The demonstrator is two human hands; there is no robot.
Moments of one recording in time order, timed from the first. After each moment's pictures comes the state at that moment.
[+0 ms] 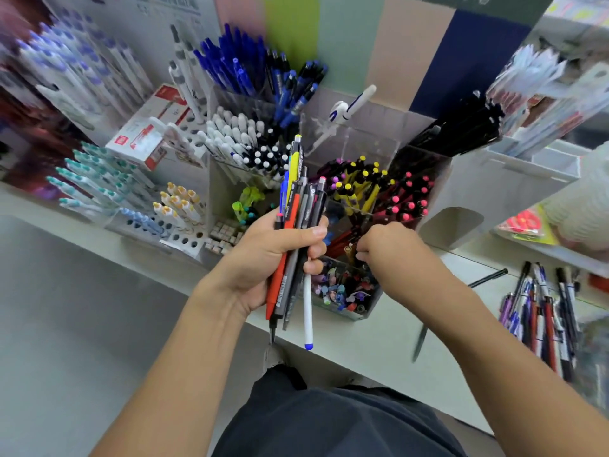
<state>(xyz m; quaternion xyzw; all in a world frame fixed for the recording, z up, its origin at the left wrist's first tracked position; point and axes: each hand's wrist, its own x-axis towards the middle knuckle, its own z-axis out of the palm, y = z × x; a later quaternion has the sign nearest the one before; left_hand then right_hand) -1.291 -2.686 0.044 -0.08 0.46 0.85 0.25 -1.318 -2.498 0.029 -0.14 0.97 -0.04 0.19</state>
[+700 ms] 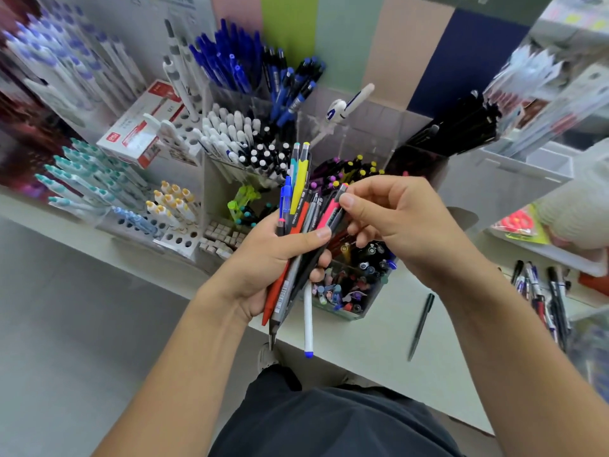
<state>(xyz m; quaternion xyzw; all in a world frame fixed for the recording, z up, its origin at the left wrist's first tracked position) -1.288 -2.682 0.039 -0.08 0.50 0.83 0.24 -1.320 -2.502 0.074 -0.03 0.77 -0.62 0.15</state>
